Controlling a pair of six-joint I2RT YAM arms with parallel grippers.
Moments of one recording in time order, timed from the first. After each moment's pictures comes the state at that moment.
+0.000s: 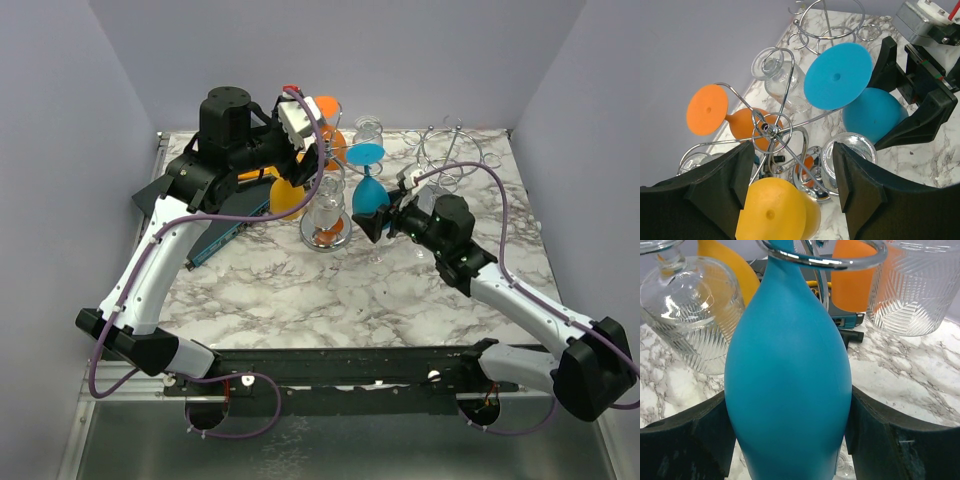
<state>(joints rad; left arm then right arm) -0.49 1.42 1.80 -0.64 0.51 0.40 0.56 1.15 0.75 0.33 -0.26 0.02</state>
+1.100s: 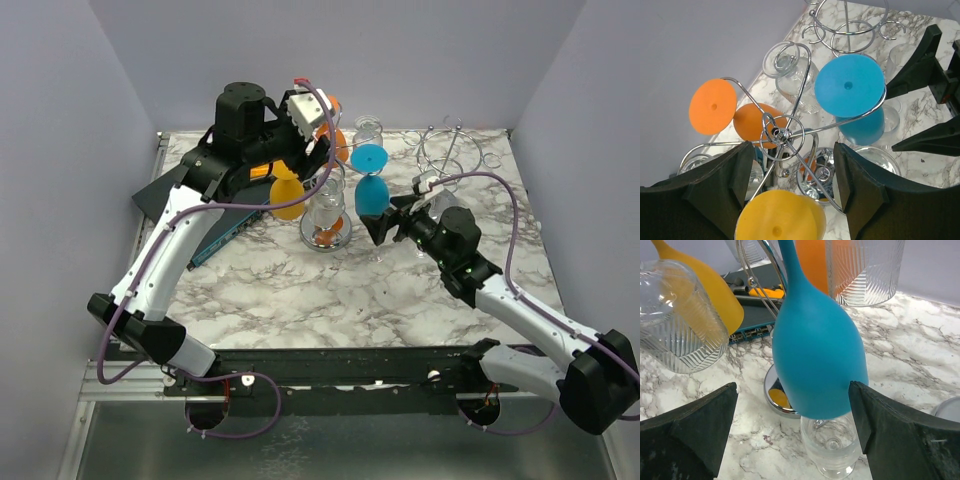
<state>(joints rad) -0.51 1.49 1.84 -0.62 0.42 0.38 0.55 1.08 0.64 0.38 -0.11 0.12</state>
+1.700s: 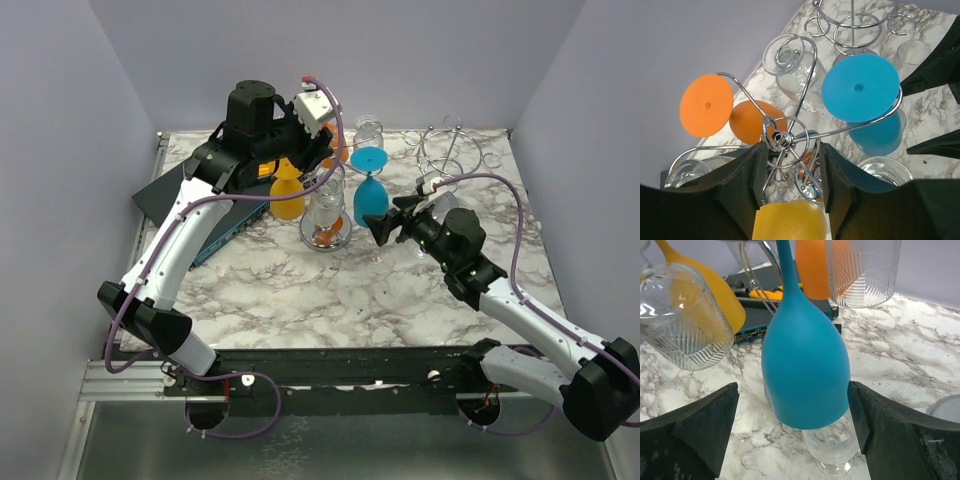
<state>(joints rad) -0.51 1.55 1.86 -0.62 0.40 0.36 0.55 1.03 0.64 0.35 -0.09 0.12</state>
